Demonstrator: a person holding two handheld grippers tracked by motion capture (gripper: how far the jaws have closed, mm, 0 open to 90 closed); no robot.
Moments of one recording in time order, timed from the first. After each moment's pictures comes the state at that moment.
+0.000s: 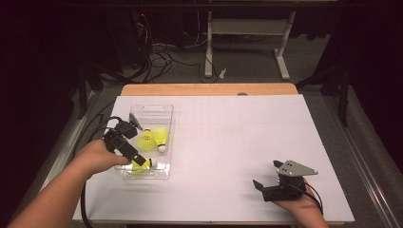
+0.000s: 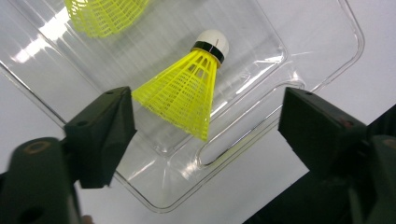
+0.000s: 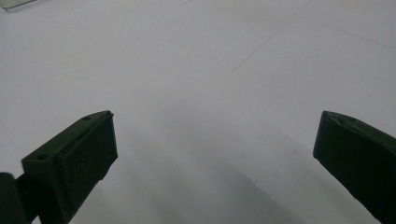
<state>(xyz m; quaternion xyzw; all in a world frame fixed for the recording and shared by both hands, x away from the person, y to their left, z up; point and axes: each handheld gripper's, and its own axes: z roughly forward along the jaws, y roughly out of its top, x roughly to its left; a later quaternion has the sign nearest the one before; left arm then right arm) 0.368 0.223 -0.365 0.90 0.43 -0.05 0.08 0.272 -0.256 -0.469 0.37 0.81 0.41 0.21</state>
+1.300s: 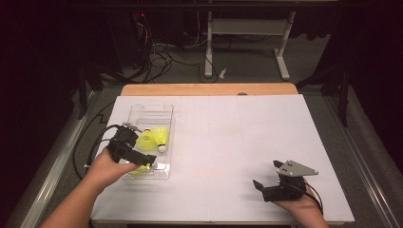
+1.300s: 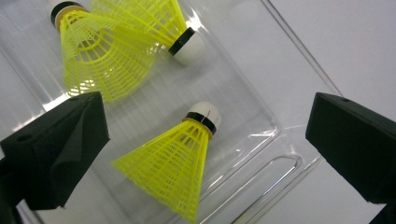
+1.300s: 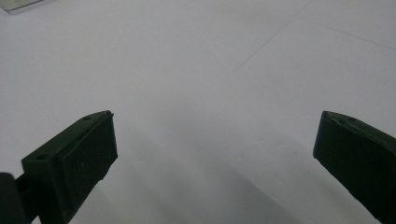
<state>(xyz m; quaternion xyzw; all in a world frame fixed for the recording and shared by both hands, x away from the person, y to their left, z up) 0.346 0.228 -0.392 0.86 0.45 0.03 0.26 0.271 -0.256 -0.469 0.37 0.81 0.41 0.21</state>
